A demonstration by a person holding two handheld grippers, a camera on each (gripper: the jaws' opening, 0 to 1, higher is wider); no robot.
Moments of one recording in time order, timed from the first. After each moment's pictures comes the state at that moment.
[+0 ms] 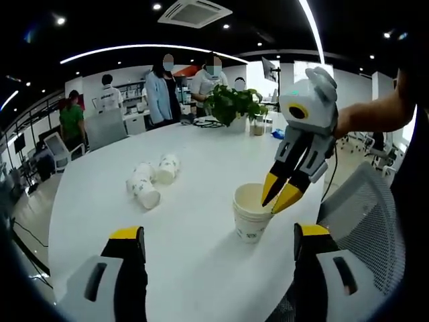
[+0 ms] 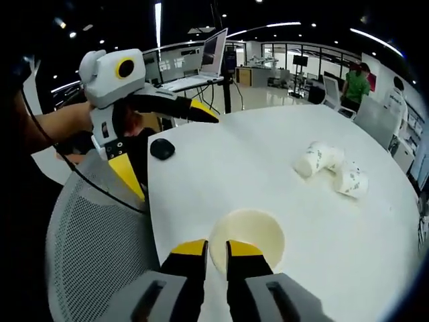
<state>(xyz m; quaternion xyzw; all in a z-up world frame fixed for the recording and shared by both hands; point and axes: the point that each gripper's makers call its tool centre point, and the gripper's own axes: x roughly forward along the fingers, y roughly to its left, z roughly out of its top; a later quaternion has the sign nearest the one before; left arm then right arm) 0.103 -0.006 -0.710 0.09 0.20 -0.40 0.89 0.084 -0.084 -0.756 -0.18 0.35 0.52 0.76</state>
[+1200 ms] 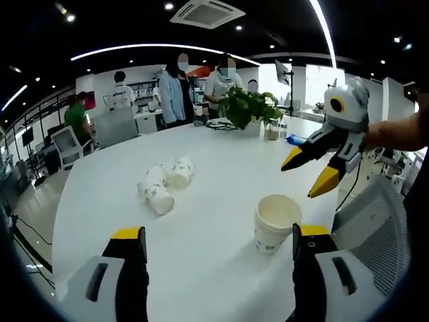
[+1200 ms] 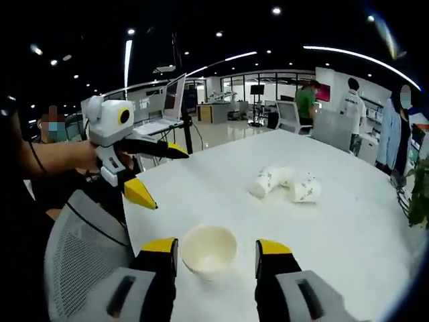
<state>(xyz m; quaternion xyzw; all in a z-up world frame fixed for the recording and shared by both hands) 0.140 0.000 -0.708 0.08 0.20 -0.37 0.90 0.110 -0.125 -0.714 -0.08 0.24 0.43 0.87</state>
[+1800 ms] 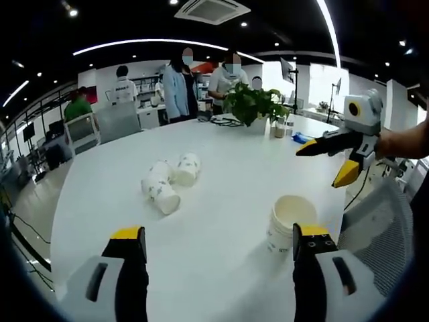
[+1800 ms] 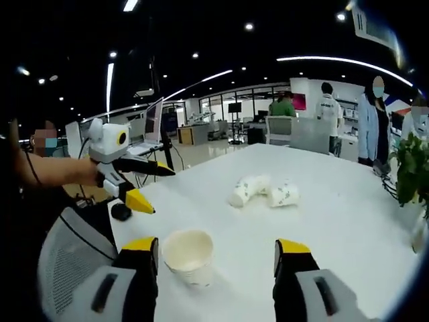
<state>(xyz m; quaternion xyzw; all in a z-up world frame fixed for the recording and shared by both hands) 0.167 0.010 -0.722 0.08 0.22 -0.36 0.90 0.116 -0.152 -0.710 -0.04 0.21 0.38 0.90</state>
